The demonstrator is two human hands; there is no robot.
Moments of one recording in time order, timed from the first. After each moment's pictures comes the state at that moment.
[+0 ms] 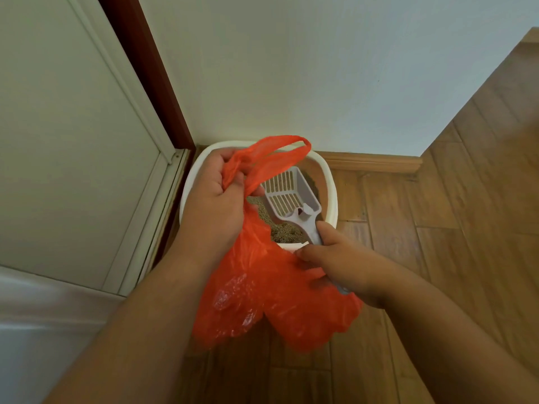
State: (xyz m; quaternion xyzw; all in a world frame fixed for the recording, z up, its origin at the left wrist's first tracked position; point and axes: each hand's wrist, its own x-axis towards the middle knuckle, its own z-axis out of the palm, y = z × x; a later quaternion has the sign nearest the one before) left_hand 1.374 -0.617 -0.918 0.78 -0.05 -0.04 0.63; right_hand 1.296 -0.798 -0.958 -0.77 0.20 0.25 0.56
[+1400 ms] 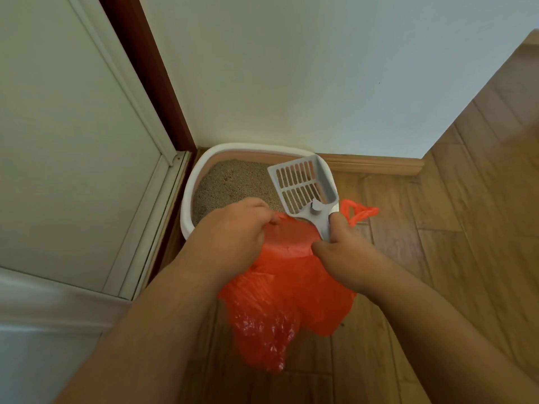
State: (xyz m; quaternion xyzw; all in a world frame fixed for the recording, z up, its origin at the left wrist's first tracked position) left_hand 1.374 -0.612 -0.934 0.93 -0.30 -0.10 0.15; right_hand 1.301 -0.800 -0.955 -0.87 0.21 0.15 0.41
